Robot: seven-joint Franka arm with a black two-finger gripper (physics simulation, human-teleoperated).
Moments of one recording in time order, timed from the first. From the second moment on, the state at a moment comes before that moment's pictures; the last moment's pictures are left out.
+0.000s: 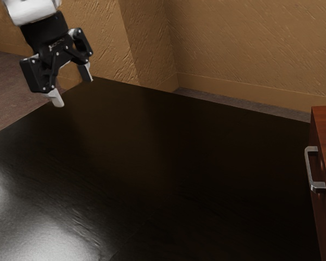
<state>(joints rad) 1.45 0.06 -1.52 -1.07 0.11 1.12 1.40</state>
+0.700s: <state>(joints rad) -0.01 0.05 -0.31 -1.05 0.25 1.20 2.04</state>
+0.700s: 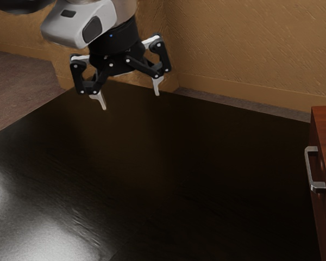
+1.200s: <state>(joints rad) 0.02 0.00 -0.28 -1.40 0.15 1.43 2.21</state>
